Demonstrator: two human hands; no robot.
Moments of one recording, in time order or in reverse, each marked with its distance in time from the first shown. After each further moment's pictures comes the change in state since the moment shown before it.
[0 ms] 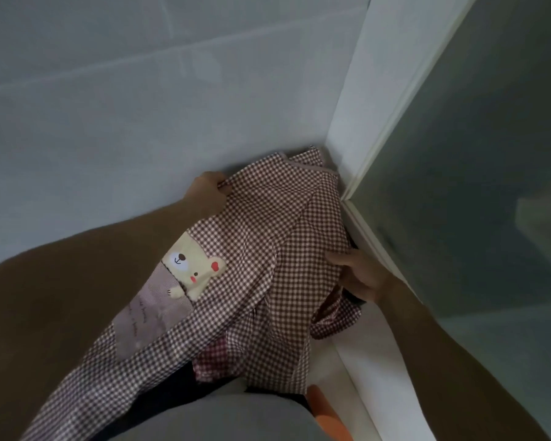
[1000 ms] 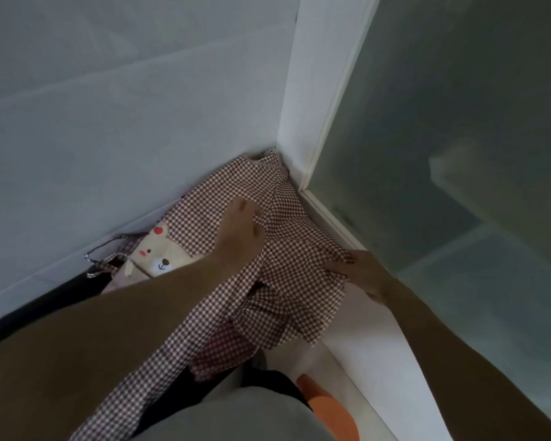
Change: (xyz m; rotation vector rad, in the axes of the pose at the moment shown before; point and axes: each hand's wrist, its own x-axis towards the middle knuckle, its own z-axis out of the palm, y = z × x) left_hand -0.095 0.047 0.079 -0.084 0.122 0.464; right_hand -0.085 0.034 -0.002 -0.435 0.436 -0.173
